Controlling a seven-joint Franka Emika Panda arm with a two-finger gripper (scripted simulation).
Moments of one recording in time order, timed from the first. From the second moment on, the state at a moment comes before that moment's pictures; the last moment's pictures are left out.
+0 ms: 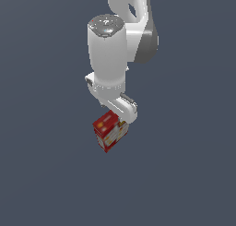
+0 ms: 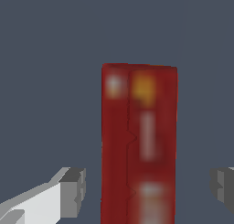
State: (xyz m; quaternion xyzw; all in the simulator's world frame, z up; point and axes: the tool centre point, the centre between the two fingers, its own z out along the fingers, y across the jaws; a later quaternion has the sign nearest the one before) arm 0.031 -0.022 0.240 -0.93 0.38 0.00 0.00
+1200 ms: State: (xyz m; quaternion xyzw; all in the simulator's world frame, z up) arm 0.031 -0.022 0.193 -0.93 0.38 0.00 0.00
